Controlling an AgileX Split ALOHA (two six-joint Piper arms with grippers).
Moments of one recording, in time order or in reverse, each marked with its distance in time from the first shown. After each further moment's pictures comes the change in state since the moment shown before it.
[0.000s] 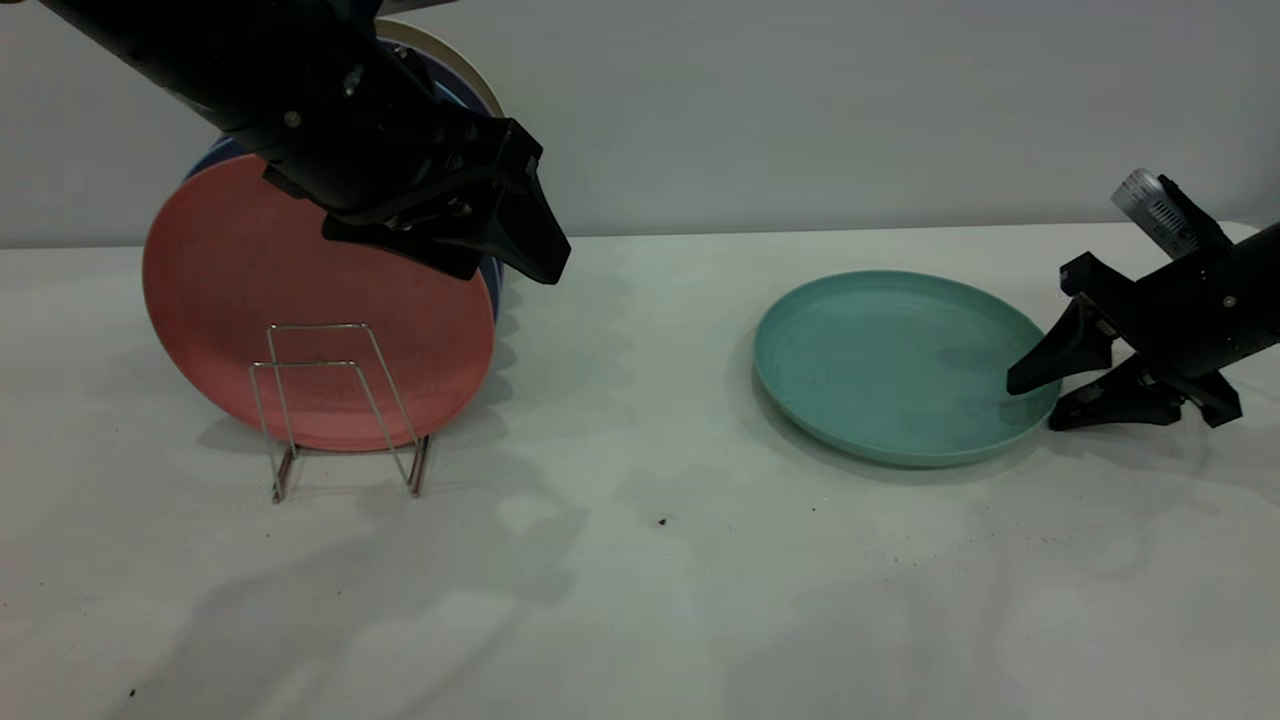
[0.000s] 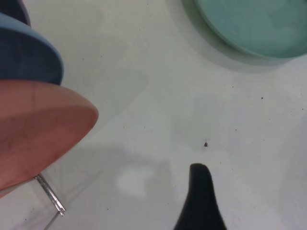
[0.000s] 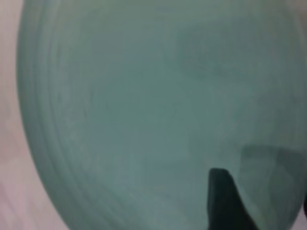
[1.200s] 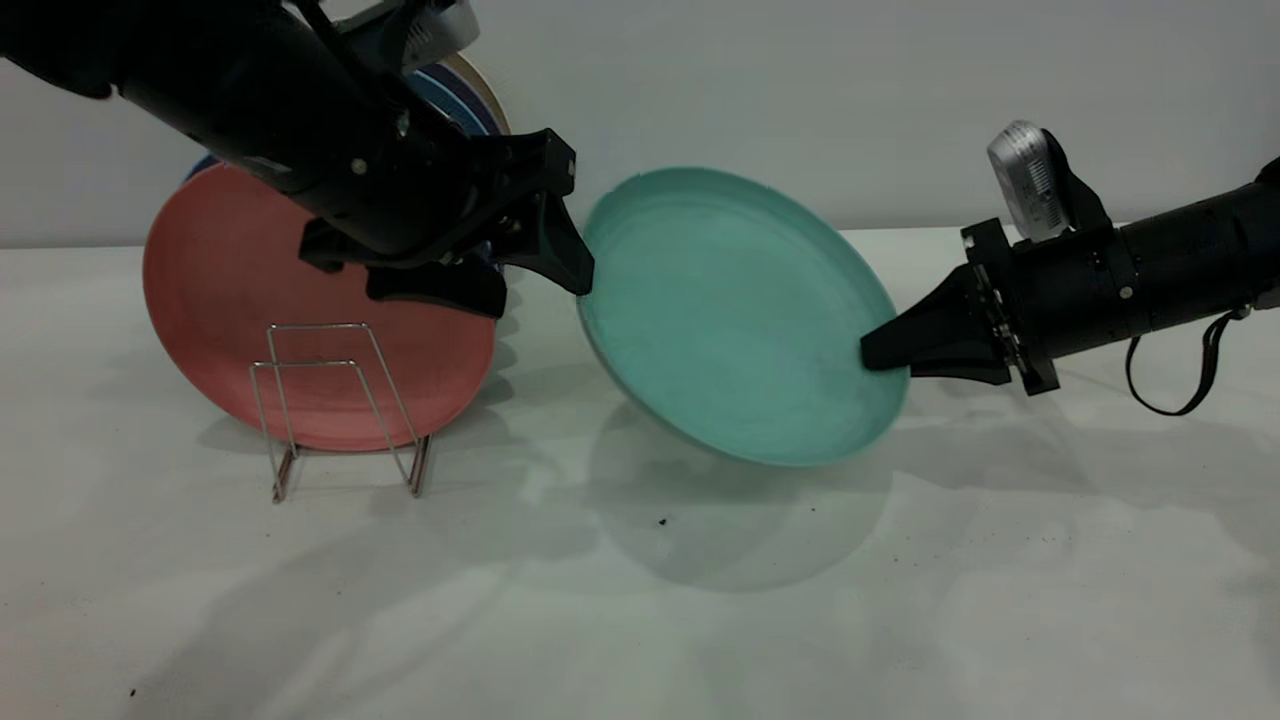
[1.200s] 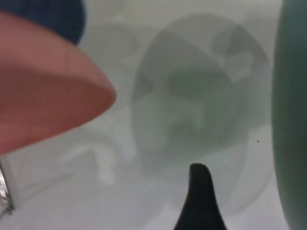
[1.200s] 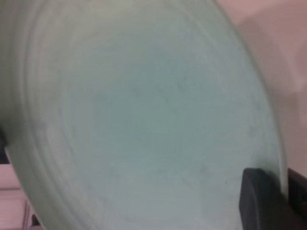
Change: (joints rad) left arm -0.005 0.116 0.000 -0.325 -0.102 0.000; right arm 0.127 0.021 0.000 0.208 0.378 -0.364
